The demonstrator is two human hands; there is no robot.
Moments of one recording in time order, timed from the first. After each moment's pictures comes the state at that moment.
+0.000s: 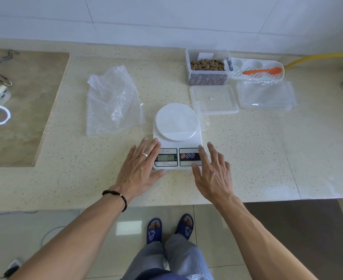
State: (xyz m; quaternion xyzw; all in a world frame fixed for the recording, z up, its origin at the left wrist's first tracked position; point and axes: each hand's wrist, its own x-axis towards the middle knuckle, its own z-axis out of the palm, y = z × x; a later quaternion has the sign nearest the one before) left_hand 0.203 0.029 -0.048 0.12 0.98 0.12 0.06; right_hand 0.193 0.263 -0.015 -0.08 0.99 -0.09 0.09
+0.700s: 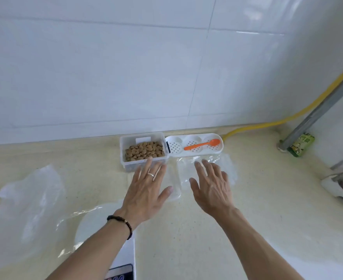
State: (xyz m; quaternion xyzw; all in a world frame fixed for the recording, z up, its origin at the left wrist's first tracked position) left_hand -0.029 0.213 0.039 0.19 0.97 0.13 -0.02; right_hand -0.028 0.421 0.058 -0.04 1.00 -0.06 -0.04
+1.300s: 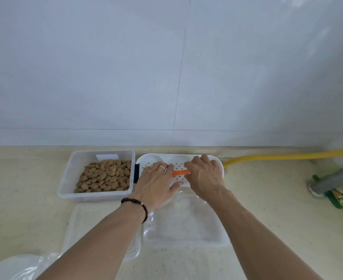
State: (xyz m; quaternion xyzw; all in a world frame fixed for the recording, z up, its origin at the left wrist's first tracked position) left_hand -0.219 0.350 -0.010 0.11 0.99 0.07 0.08; right_hand -0.258 0.512 -0.013 -0.20 0.98 0.00 0.03
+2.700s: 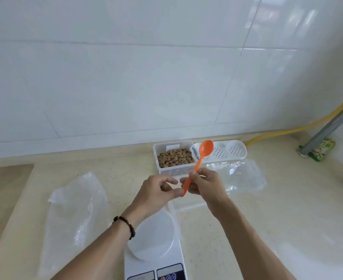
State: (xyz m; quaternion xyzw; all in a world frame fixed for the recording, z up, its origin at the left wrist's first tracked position) left_hand -0.025 0.115 0.087 0.02 0.81 0.57 0.13; right_hand -0.027 0.287 0.103 0.12 0.73 -0.66 0.08
